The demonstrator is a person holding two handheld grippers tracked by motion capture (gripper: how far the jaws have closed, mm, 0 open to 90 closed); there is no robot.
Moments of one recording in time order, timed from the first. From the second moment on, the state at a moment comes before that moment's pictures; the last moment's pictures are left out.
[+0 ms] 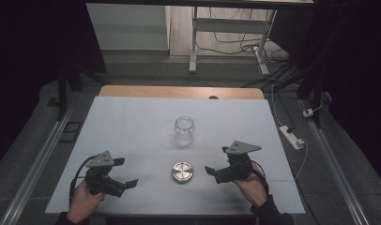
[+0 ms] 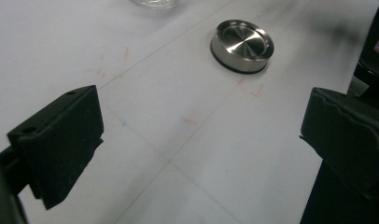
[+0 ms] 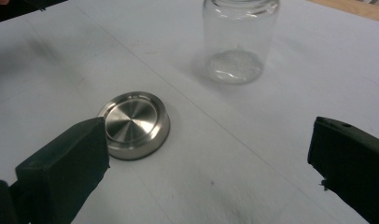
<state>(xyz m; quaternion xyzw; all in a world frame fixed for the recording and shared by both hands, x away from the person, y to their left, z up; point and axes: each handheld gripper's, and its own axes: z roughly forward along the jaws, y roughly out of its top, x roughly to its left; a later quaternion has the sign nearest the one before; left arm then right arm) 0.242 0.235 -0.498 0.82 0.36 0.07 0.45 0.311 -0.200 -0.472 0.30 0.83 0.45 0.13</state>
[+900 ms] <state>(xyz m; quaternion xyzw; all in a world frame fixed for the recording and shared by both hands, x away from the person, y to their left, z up) 0.197 0.296 -0.517 0.78 0.45 0.11 0.43 0.253 -0.286 -0.489 0.40 0.80 0.41 0.18</state>
